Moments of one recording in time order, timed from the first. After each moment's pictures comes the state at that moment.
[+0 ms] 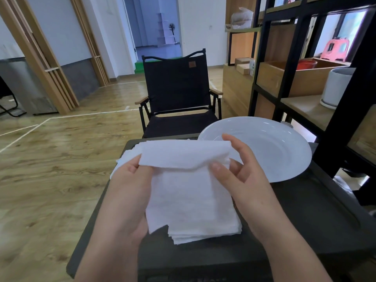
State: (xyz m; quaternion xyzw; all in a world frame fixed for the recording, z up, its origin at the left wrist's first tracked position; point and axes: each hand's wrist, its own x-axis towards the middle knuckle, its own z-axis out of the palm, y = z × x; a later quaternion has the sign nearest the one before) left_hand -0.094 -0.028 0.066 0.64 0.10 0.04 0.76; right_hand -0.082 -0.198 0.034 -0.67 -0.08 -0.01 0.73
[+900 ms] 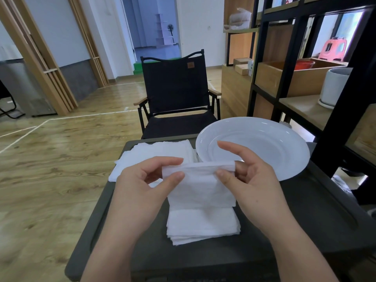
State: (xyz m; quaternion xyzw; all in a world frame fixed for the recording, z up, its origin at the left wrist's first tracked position) left_hand -0.086 -0.021 0.045 0.82 -0.05 0.17 0.55; right_hand -0.081 -0.210 0.029 -0.76 -0.08 -0.10 0.64
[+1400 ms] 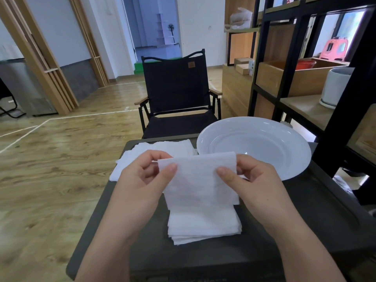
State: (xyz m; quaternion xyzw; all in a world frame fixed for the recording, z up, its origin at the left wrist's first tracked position) left_hand -0.088 -0.018 0.049 0.76 -0.04 0.09 0.64; right_hand -0.079 -0.215 0.029 -0.76 -0.06 -0.06 0.65
